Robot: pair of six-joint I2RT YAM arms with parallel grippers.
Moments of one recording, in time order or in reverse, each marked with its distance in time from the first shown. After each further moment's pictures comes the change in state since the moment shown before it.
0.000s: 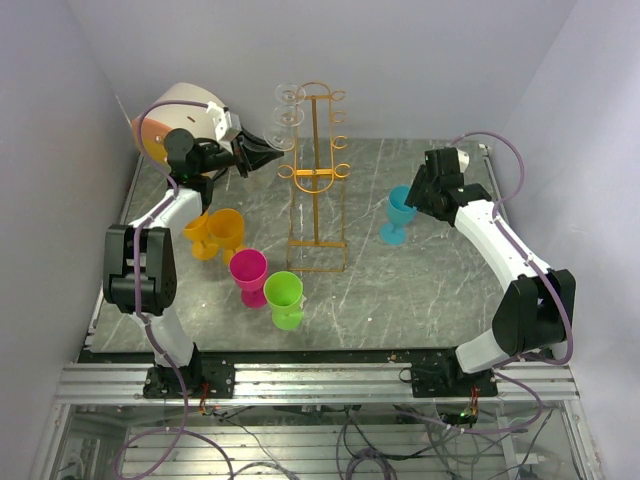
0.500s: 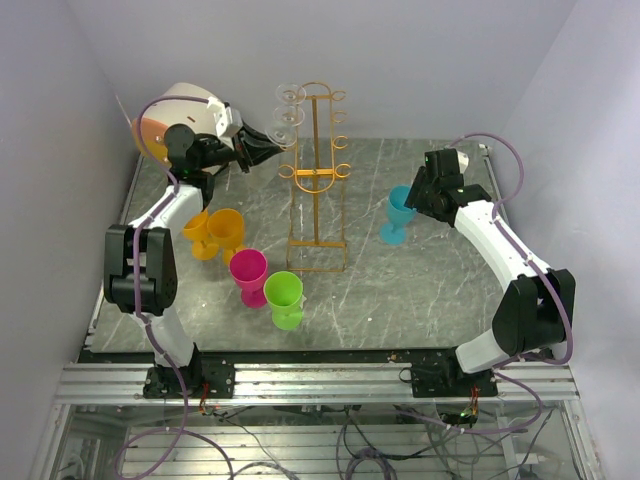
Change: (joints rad) left arm -0.013 0.001 0.043 -0.009 0.002 0.005; right arm -0.002 0.000 -0.011 0.002 -0.011 0.001
